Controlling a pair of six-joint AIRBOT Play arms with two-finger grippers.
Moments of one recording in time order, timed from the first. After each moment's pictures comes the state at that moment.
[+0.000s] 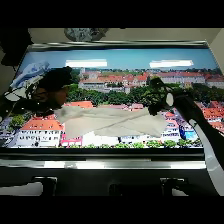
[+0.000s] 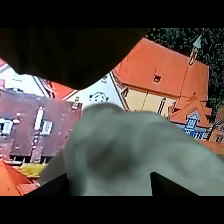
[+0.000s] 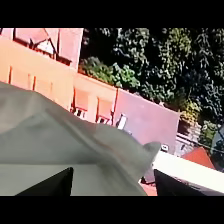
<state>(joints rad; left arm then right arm) 0.25 -1.50 1.16 0.96 -1.09 -1.42 0.13 -1.40 1.14 -1.61 0.92 1.34</state>
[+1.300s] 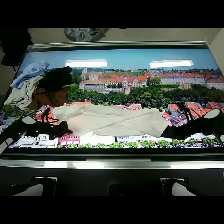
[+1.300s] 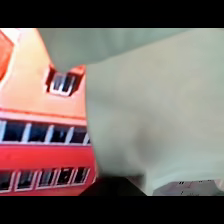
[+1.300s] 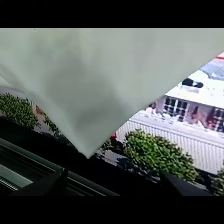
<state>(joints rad) 0.13 -1.31 0.68 0.91 -0.97 -1.45 -0.41 -1.30 0.84 -1.09 1.35 0.91</state>
